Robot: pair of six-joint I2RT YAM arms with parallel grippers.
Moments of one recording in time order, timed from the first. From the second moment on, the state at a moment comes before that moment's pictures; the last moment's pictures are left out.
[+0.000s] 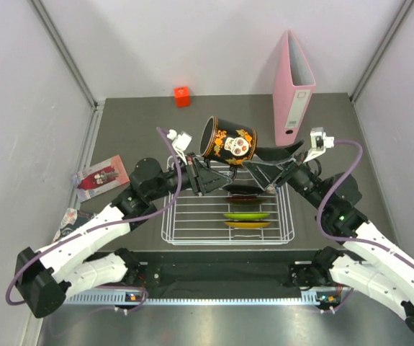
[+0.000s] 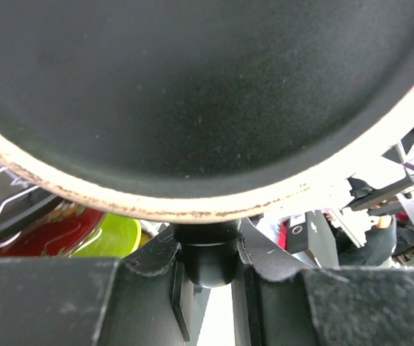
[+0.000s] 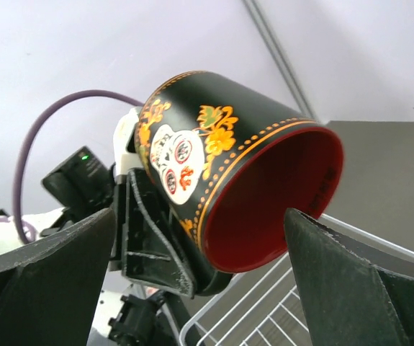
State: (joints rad) left arm -0.76 0.98 0.77 0.28 0.46 -0.82; right arm 0.70 0.72 0.67 0.40 -0.16 0.66
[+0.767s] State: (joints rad) left arm -0.76 1.04 0.72 0.45 0.56 -0.90; right arm 0.70 0.88 0.64 0.72 -0.24 0.75
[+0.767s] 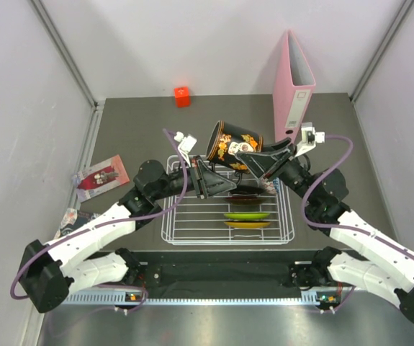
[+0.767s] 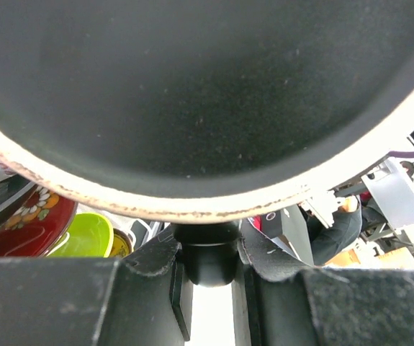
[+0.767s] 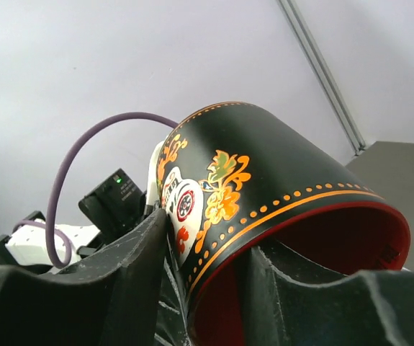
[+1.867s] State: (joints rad) left arm -0.76 0.78 0.84 -0.03 -0.21 -0.83; right arm 0.58 1.09 1.36 -0.42 0.67 0.41
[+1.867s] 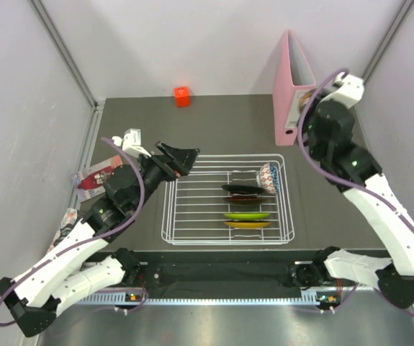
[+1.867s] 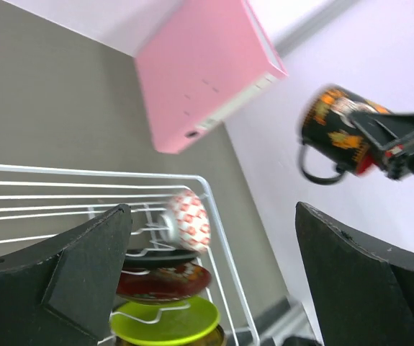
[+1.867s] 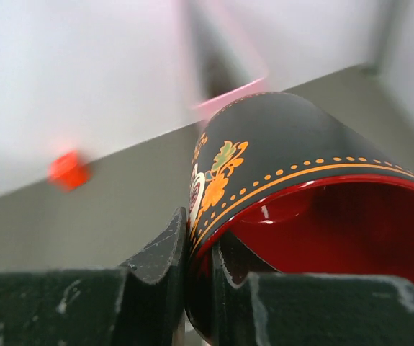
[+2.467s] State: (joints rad) left arm -0.76 0.71 0.85 -0.24 -0.35 -0.83; right arm -0.07 1.72 1.68 -0.79 0.42 0.56
